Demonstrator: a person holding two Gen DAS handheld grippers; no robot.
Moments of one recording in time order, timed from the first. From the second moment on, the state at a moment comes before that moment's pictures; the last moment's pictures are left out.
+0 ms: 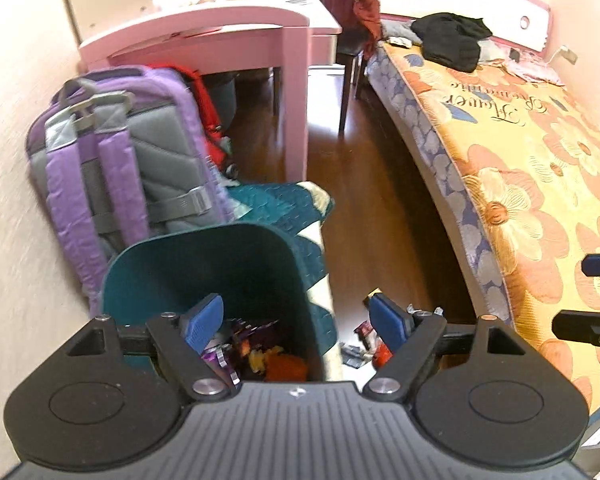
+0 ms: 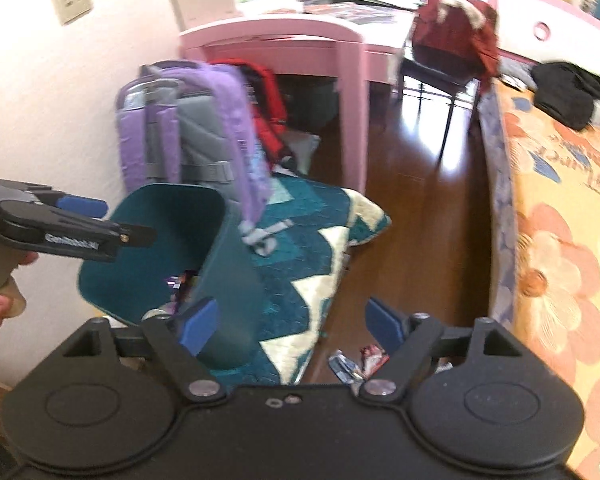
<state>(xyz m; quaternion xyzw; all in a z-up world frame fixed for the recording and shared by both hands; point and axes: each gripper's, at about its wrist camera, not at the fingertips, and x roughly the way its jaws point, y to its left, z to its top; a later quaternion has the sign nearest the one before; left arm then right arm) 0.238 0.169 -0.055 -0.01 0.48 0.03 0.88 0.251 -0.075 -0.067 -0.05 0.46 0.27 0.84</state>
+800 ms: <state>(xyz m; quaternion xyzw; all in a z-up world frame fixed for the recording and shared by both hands) 0.342 -0.025 -0.291 -0.06 0.57 0.02 0.82 0.318 -0.234 -0.303 -0.11 0.55 0.26 0.79</state>
